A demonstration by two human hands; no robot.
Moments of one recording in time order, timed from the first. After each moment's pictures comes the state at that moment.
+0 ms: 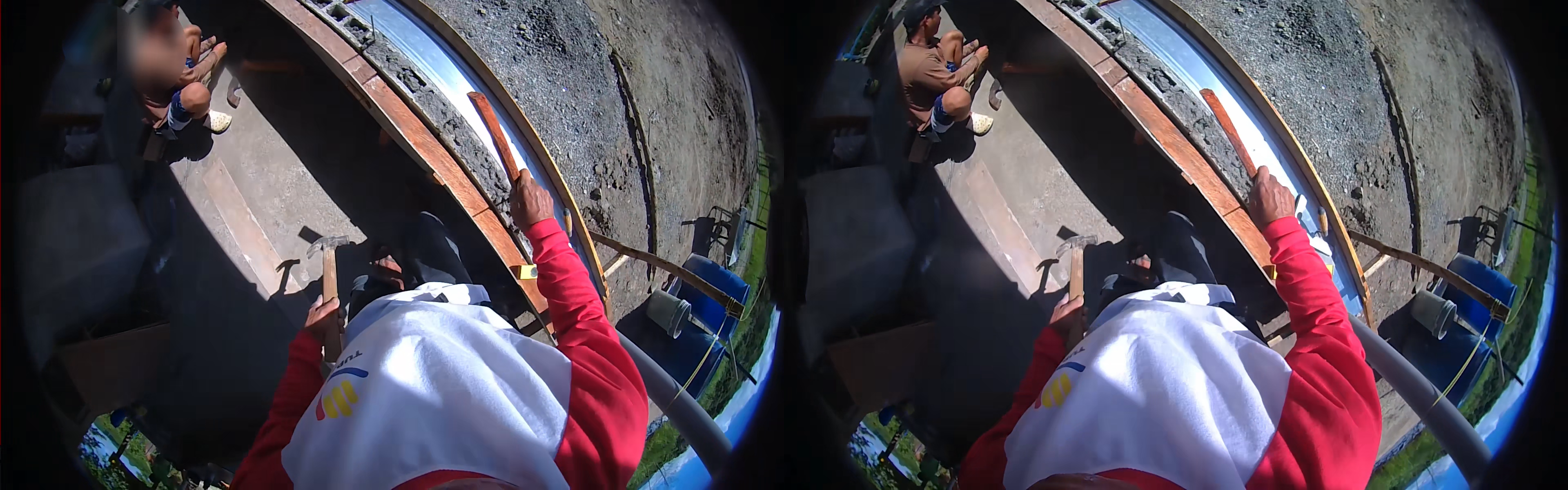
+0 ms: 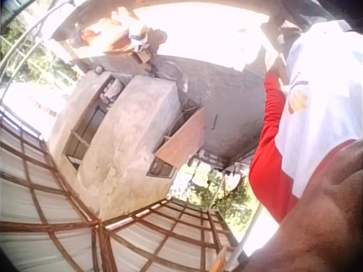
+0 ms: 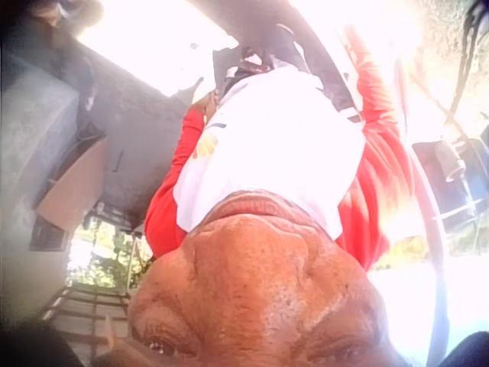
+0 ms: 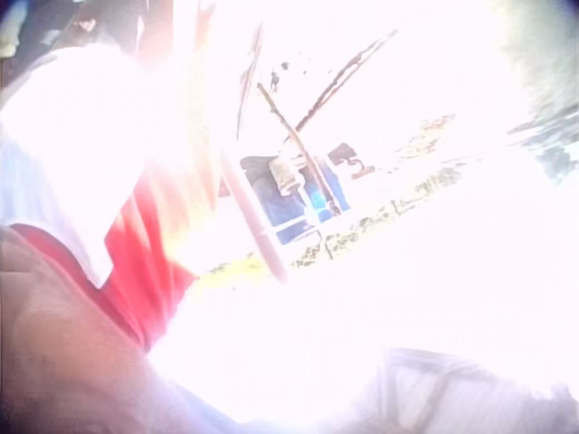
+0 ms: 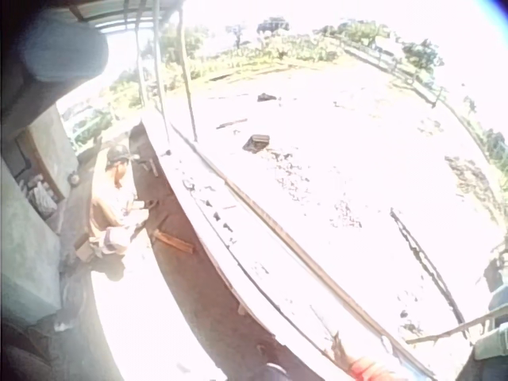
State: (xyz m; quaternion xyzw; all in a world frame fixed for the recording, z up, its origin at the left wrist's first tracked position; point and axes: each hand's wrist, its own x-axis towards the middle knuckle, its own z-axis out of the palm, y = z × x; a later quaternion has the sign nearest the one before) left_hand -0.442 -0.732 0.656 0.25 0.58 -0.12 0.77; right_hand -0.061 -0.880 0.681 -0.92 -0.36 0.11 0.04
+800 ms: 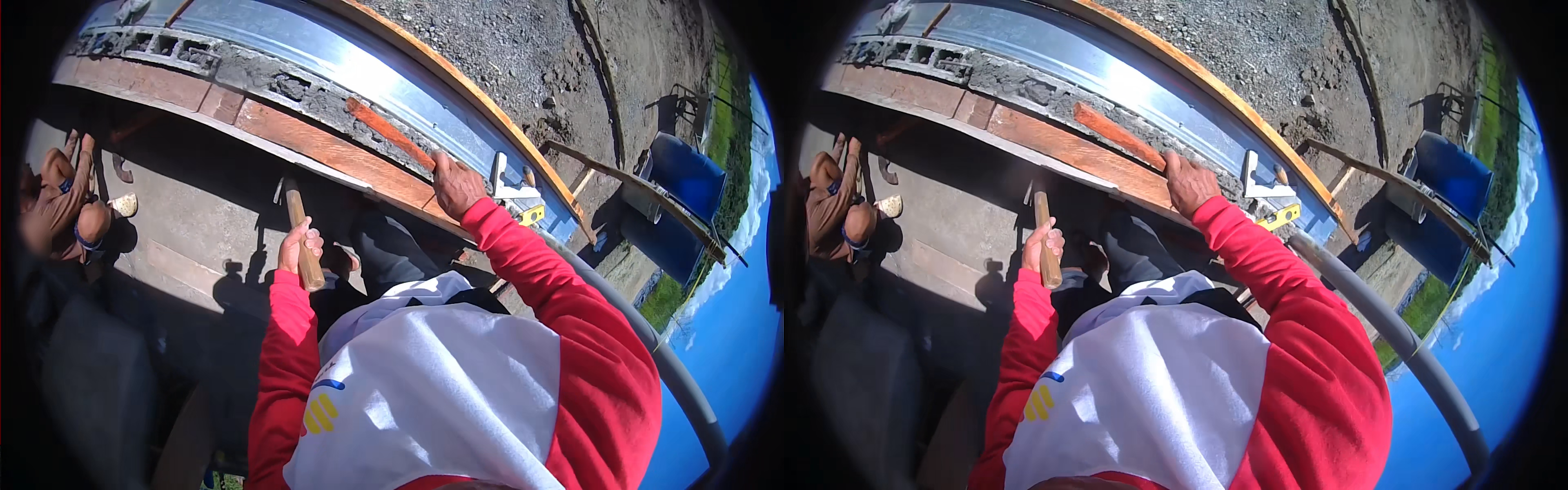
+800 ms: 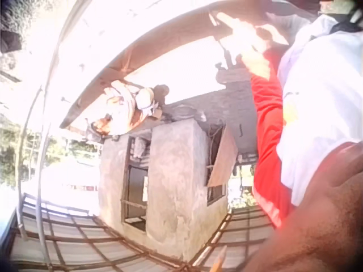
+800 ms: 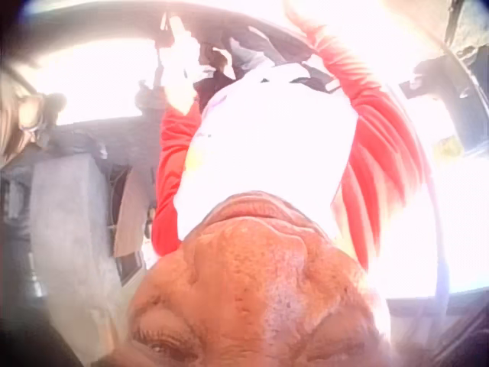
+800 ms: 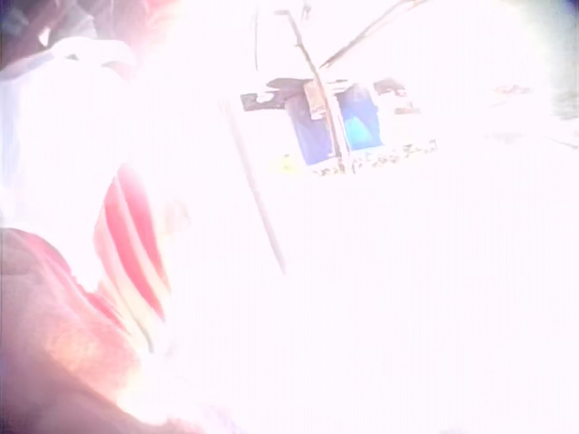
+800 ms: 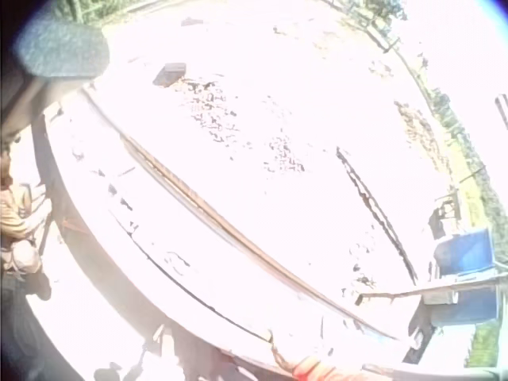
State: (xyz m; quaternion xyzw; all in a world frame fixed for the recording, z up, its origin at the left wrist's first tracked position) left_hand -0.158 -0.603 0.497 -0.02 0.45 -0.18 0.87; right_hand 0.049 -0.823 0.578 -0.91 -0.32 0.26 0.04
